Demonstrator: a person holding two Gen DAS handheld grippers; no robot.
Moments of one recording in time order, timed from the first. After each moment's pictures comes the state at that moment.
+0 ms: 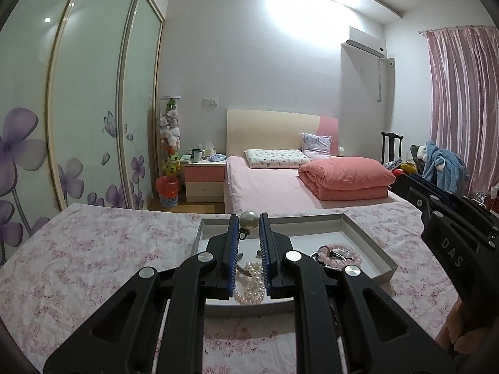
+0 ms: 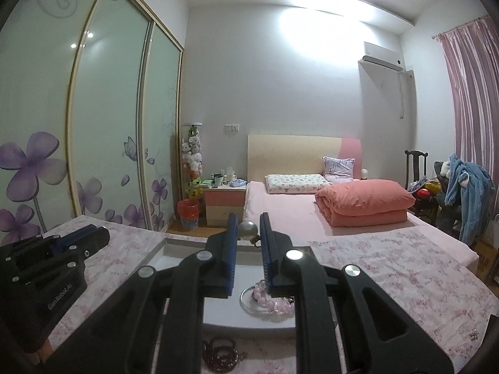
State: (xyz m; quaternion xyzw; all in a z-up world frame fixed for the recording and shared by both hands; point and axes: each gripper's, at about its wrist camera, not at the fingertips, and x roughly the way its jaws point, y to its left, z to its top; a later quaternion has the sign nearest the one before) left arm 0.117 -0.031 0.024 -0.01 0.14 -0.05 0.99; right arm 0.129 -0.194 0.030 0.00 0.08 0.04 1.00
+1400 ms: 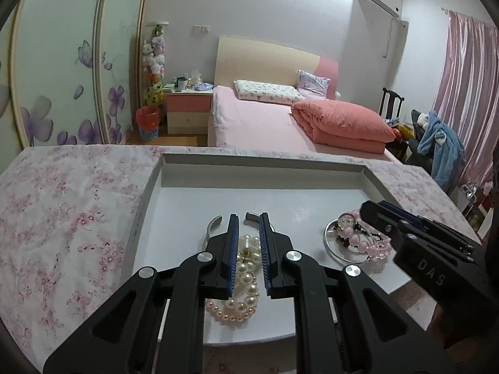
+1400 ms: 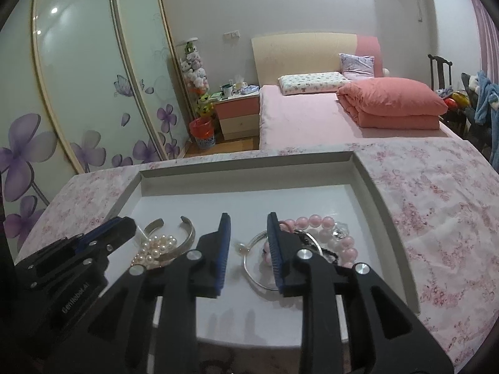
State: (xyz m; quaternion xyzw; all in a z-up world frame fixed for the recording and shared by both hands) left arm 0.235 -0.033 -0.039 -0.05 0.30 -0.08 0.95; right arm 0.270 -0.210 -0.052 0.08 0.31 0.09 0.94
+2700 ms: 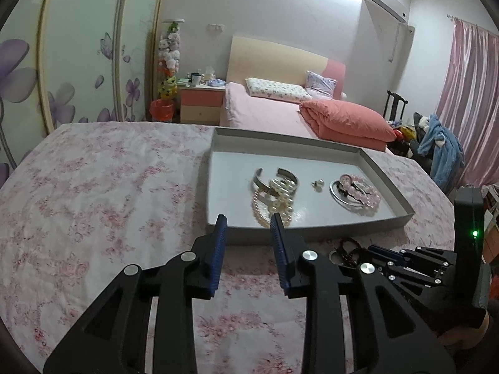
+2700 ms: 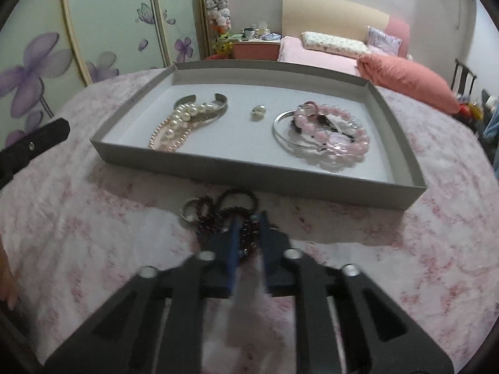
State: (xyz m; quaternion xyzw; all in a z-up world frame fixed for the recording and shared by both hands) left arm 0.144 0.015 -0.032 -0.06 0.32 -0.07 0.94; right arm 0.186 -0.177 -0.091 -0.03 0.43 0.12 0.90
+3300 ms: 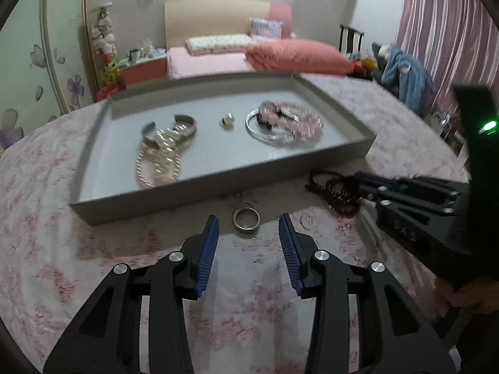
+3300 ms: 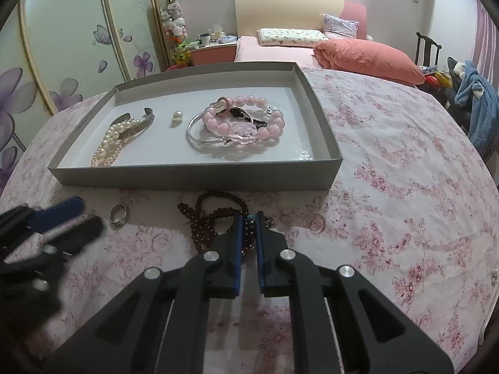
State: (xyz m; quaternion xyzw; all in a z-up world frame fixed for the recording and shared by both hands) left arm 0.164 -0.093 -0.076 0.05 0.41 -0.17 0.90; right arm 0.190 -0.243 -0.094 0.03 0.43 0.04 0.90
